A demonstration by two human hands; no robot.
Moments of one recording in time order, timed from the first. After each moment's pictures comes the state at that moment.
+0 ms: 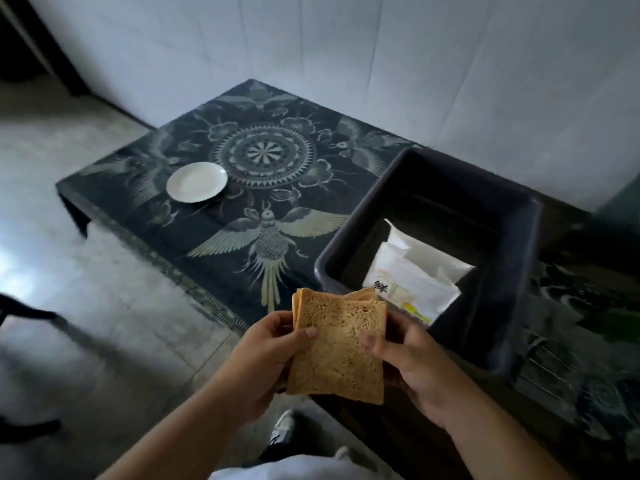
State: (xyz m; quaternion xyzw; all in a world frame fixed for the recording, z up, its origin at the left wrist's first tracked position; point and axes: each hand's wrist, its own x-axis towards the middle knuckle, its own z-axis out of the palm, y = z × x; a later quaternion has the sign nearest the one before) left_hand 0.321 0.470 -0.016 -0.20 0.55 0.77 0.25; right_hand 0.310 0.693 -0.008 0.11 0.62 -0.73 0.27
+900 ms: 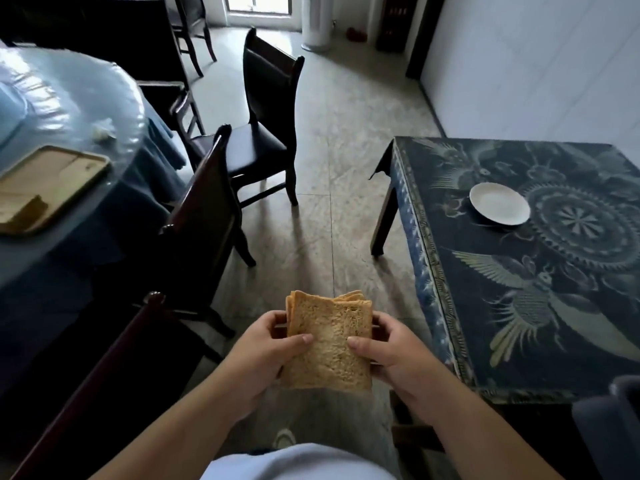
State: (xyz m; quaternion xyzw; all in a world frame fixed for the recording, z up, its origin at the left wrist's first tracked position) left_hand 0.599 0.266 -0.038 -0.47 0.46 0.74 -0.15; right_hand 0.412 0.373 -0.032 -0.16 0.62 -0.50 0.59
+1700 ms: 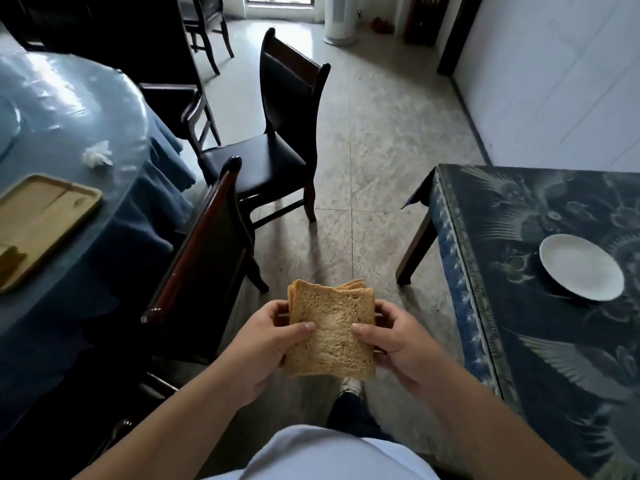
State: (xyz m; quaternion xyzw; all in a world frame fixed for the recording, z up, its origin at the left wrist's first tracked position) left_hand 0.513 0.045 -0.052 -0.49 0.43 0.74 -0.16; right_hand 0.321 0.142 -0.056 -0.16 0.57 -0.52 0.61
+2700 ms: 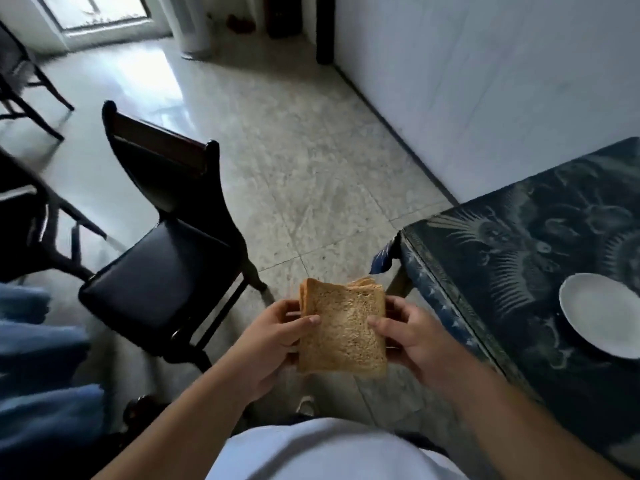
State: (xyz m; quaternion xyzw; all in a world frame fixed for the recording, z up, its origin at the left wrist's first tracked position) left_hand 0.253 -0.336 -0.053 -0.36 0.50 0.78 0.03; right_hand 0.113 -0.153 -0.057 -0.03 0.60 -0.63 0.50
